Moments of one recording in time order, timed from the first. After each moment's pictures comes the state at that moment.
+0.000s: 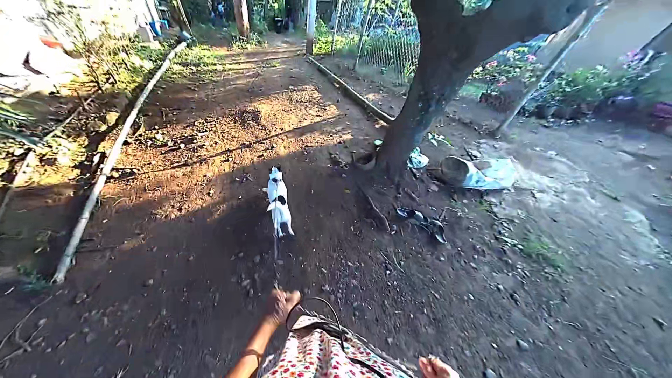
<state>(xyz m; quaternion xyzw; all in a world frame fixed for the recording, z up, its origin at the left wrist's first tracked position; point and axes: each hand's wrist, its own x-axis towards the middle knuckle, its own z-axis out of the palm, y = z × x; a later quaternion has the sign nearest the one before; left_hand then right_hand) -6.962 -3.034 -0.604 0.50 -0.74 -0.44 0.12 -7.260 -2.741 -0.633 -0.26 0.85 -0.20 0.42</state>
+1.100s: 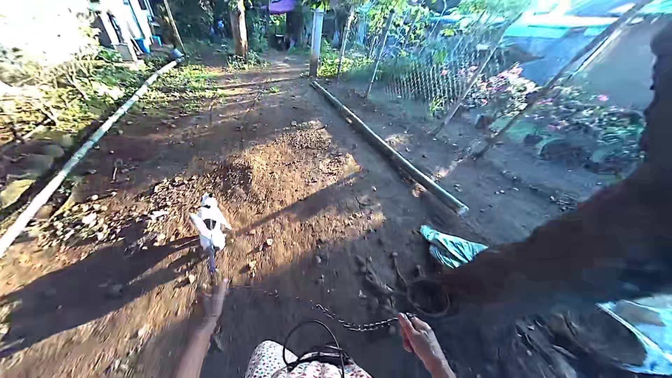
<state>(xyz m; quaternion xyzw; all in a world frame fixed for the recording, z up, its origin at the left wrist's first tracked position) -7.306 -4.307 -0.580 0.67 -0.56 -0.38 0.31 -7.698 -4.061 -0.591 -0.22 0.80 -0.43 0.36</state>
